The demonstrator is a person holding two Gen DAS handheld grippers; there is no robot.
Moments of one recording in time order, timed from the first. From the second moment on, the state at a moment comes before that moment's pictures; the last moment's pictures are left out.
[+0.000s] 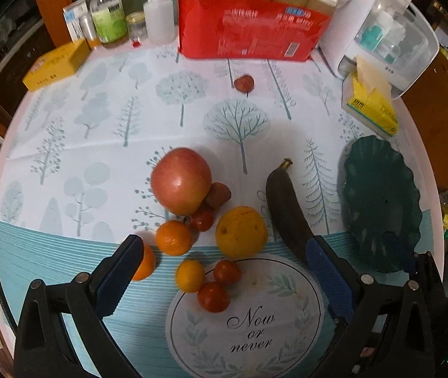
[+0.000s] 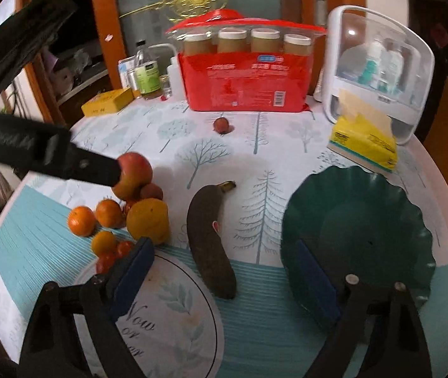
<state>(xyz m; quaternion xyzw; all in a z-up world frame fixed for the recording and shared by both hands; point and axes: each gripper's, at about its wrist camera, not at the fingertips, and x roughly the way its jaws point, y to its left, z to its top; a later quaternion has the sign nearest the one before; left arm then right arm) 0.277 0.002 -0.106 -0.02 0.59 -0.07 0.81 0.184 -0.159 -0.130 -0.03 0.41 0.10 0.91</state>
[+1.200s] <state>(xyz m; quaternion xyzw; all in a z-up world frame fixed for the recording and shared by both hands) 0.315 -0.025 -0.183 0.00 0.65 -0.07 0.76 0.218 -0.125 -0.205 -0.13 0.41 0.16 0.89</state>
